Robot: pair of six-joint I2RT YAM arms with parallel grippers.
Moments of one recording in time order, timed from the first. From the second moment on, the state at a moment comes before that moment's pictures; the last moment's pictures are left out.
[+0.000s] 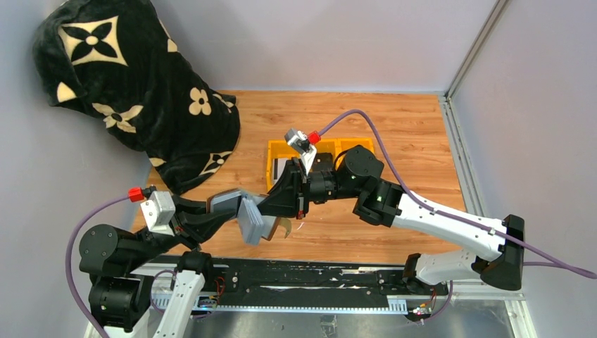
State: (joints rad) left arm -0.07 0.32 1.11 -0.65 0.91 -0.18; right arm 1.16 1.22 1.17 0.28 -0.60 0.63
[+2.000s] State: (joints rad) left arm -0.07 0.59 1.12 -0.91 1.23 -0.13; right arm 1.03 1.34 1.27 -0.11 -0.97 0.37
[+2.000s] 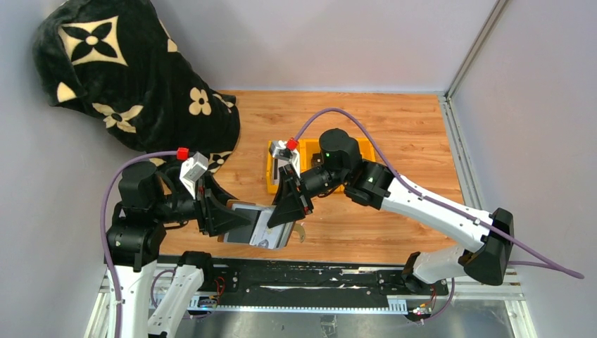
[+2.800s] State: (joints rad) left arm -0.07 0.58 1.12 -0.90 1.20 -0.17; right arm 0.94 1.23 1.27 -0.20 -0.80 0.31
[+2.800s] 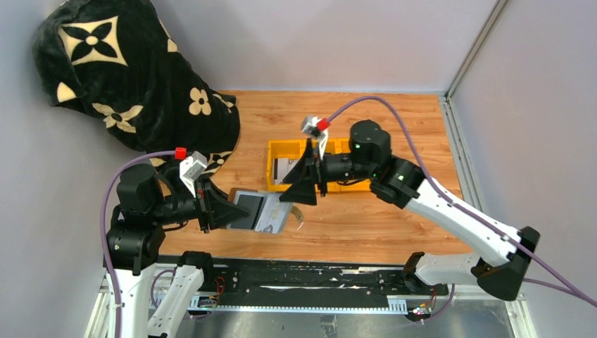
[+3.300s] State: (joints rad) left arm -0.07 0.53 1.05 -0.75 0.97 -0.37; right arm 1.19 1.18 1.24 0.05 -0.34 0.52
